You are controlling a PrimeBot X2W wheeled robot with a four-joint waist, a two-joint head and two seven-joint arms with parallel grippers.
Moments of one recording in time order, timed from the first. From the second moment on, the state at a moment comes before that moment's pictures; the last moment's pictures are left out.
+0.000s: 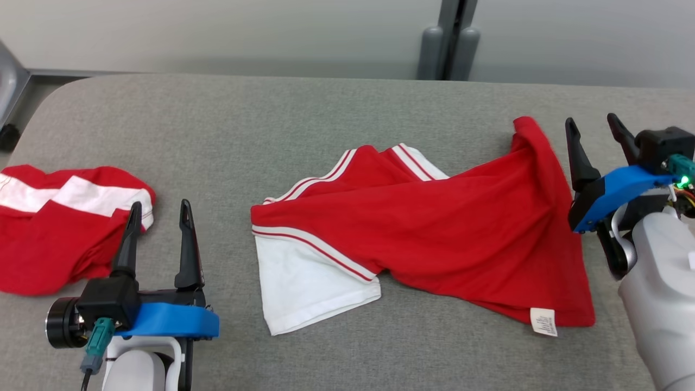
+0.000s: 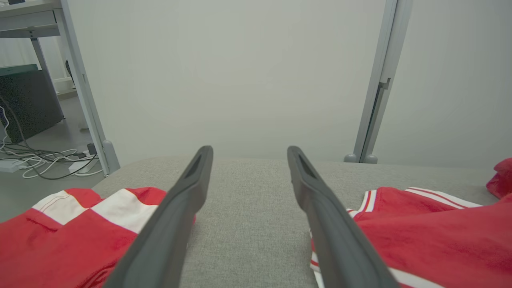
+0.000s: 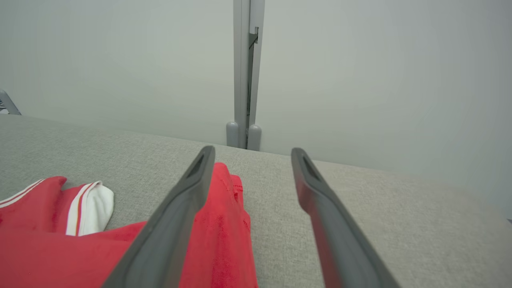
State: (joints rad) left arm -0.16 0.05 0.02 0.20 -0.09 -0.08 -0.26; right arm -0.78 -0.25 0.07 0.96 0.16 0.13 -0.26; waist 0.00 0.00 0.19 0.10
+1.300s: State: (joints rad) left arm -0.05 0.05 0.06 0.22 -0.04 -0.09 -0.26; right arm -0.09 -0.05 -0.02 0.20 0.10 0.13 -0.21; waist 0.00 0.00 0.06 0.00
